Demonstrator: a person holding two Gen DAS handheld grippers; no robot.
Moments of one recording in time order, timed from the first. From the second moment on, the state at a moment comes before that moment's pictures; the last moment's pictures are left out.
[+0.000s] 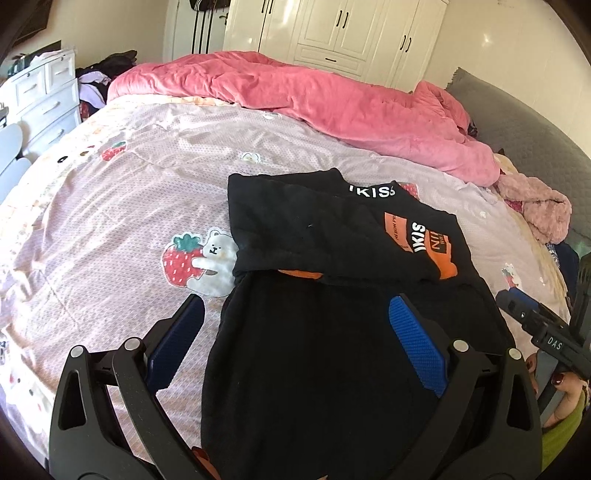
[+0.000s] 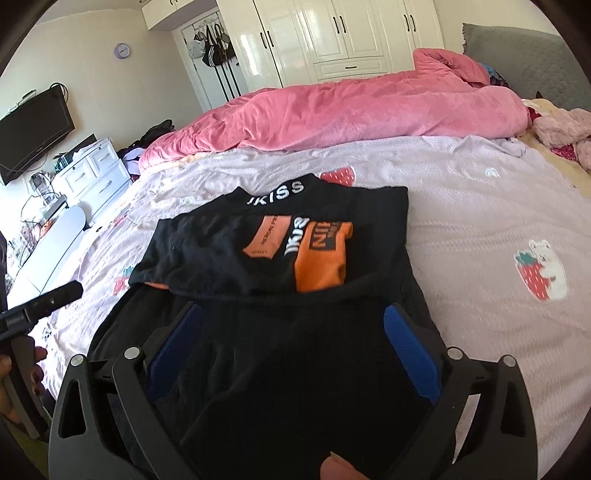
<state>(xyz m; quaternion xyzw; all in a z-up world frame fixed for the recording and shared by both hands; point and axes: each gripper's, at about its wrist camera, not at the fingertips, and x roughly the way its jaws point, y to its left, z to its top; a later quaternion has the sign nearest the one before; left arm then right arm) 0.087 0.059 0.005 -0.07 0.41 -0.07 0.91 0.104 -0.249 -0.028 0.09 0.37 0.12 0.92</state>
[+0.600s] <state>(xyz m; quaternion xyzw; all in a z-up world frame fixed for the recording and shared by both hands) 0.042 0.080 -0.008 -0.06 0.43 -0.05 0.90 0.049 -0.261 -0.044 0.09 0.41 0.10 0.90</state>
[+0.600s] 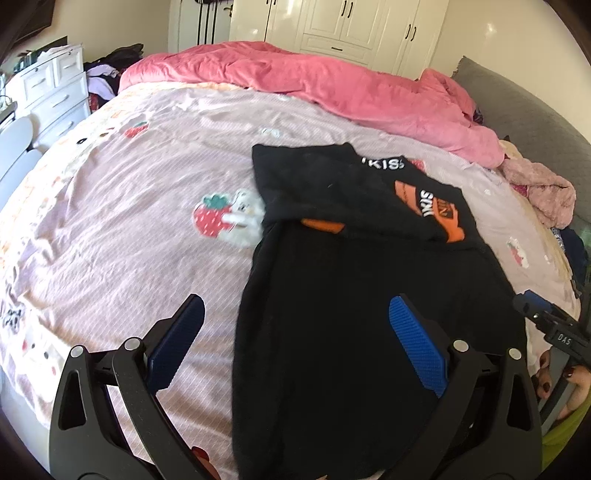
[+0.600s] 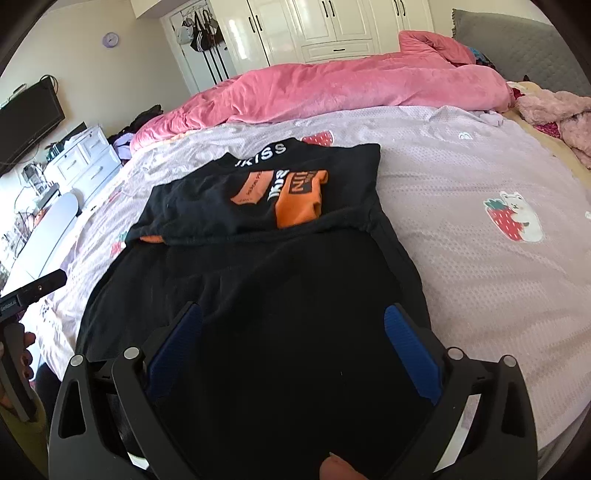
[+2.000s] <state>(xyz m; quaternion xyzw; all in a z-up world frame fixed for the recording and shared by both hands) -0.026 0.084 -0.088 -0.01 0.50 -0.05 0.86 -0.059 -0.324 -0.082 0.02 0.47 0.04 0.88</state>
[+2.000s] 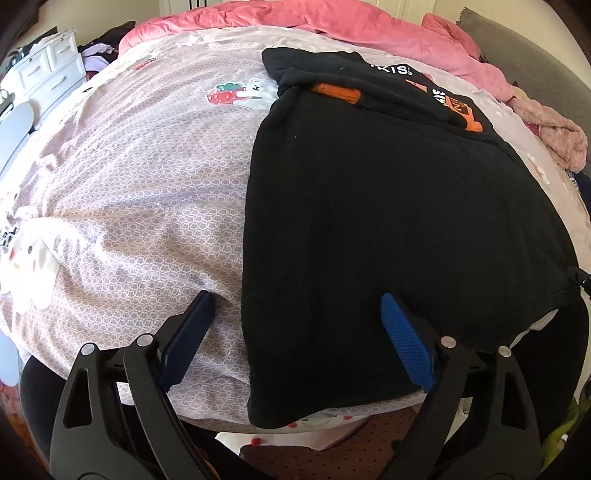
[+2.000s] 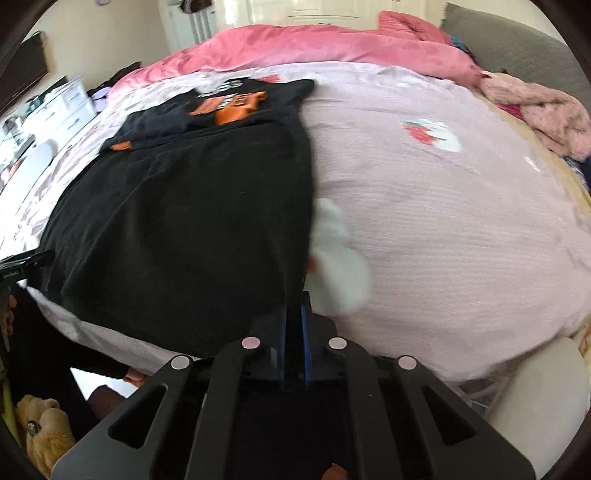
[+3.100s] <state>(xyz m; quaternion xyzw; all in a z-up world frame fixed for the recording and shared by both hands) -0.053 0.105 -0.093 -0.08 0.53 -0.09 0.84 -0.054 -0.324 -0.093 0.08 0.48 0.08 0.87</state>
